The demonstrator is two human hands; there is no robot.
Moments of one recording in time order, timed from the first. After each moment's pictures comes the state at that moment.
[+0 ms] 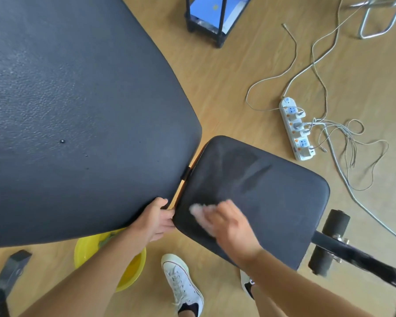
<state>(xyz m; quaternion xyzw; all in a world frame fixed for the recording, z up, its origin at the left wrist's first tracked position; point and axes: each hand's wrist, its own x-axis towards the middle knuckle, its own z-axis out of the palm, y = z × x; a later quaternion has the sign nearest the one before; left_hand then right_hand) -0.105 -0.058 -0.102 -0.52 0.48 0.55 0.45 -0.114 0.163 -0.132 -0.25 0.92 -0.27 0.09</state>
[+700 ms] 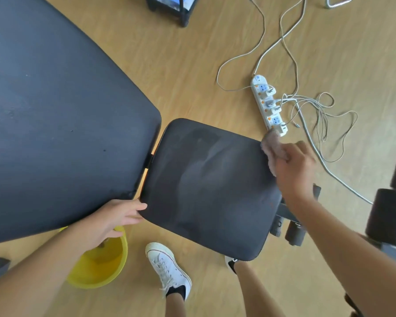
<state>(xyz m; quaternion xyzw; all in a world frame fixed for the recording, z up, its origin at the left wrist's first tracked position) -0.101 -0.058 -0.094 -0.42 0.61 0.44 0.50 -0.209 0.323 -0.117 0.07 0.96 -0.26 -0.04</state>
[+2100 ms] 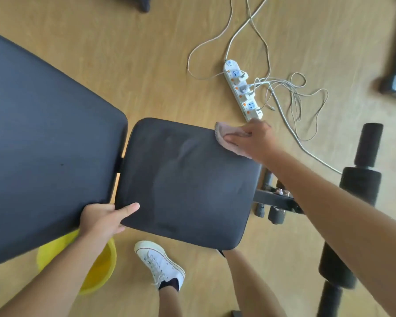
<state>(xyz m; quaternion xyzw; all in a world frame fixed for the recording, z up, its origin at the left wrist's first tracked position) -0.104 -0.019 -0.125 -0.48 0.72 0.38 0.32 -0.268 0.324 -0.112 0.15 0.92 -0.25 0.26</state>
